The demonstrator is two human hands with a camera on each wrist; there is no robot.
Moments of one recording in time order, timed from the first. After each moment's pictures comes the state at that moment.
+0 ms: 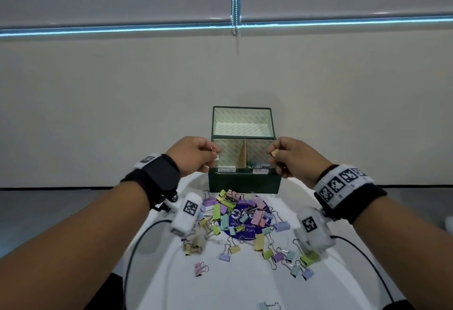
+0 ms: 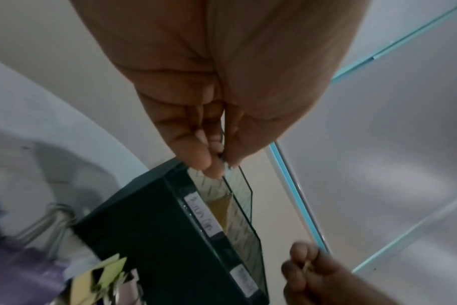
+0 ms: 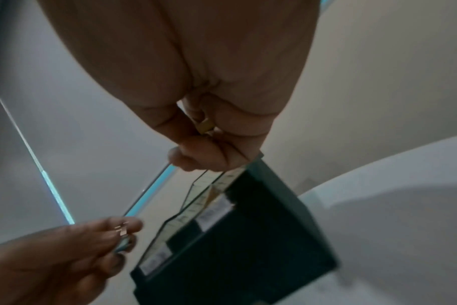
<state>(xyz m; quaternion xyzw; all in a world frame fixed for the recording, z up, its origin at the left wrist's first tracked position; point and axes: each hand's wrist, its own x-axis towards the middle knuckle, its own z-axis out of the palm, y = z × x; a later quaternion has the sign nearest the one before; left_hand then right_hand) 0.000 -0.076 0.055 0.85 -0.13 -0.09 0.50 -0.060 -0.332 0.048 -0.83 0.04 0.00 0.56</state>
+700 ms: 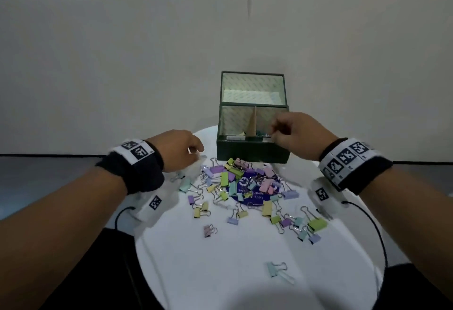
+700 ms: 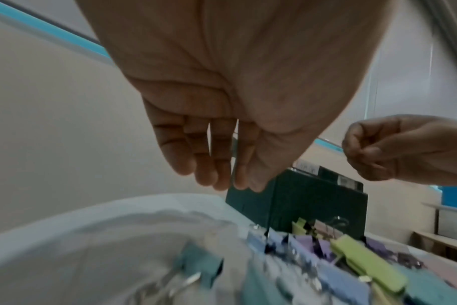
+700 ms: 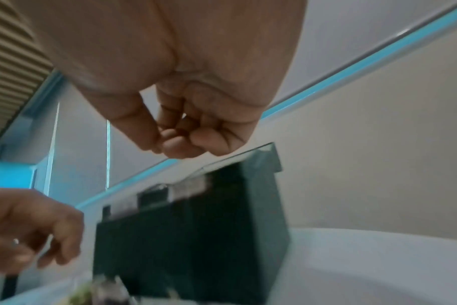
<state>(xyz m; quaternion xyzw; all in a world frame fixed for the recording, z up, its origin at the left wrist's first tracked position) -0.013 -0.020 0.028 0.97 -0.24 -0.08 0.04 -0.065 -0.319 0.041 -0.94 -0.11 -0.05 0.30</state>
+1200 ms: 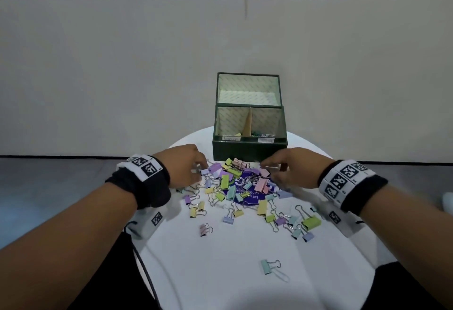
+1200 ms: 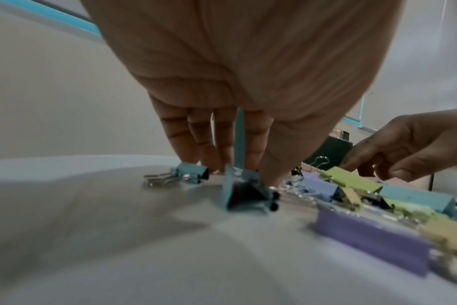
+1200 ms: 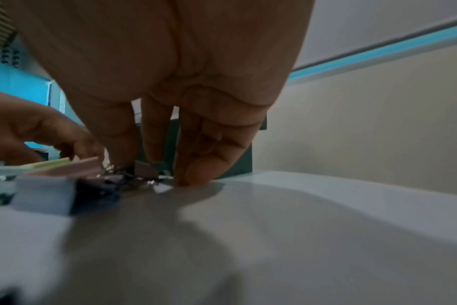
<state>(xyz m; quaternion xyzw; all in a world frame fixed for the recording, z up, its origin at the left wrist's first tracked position) -0.035 -0.031 0.004 0.95 -0.27 -0.12 0.01 -0.086 -0.329 -0.004 -0.98 -0.12 0.11 0.14</state>
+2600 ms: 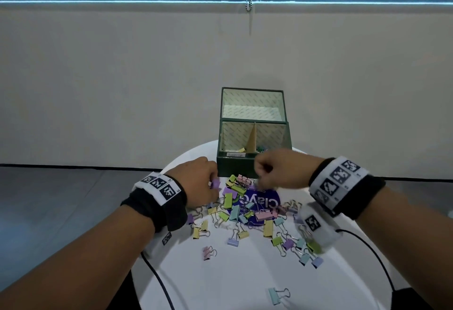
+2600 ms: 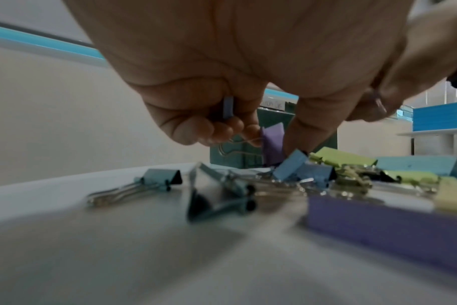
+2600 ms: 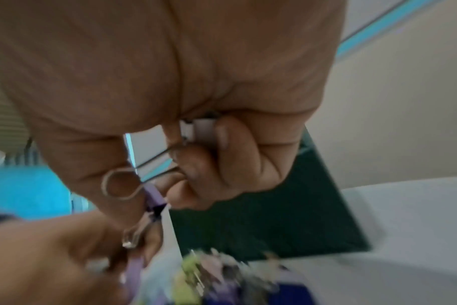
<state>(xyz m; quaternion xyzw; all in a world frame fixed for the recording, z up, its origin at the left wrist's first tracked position) -0.033 -0.050 -0.005 0.96 -0.25 -0.06 0.08 -0.073 -0.282 0.044 -0.96 -0.13 0.16 0.21</state>
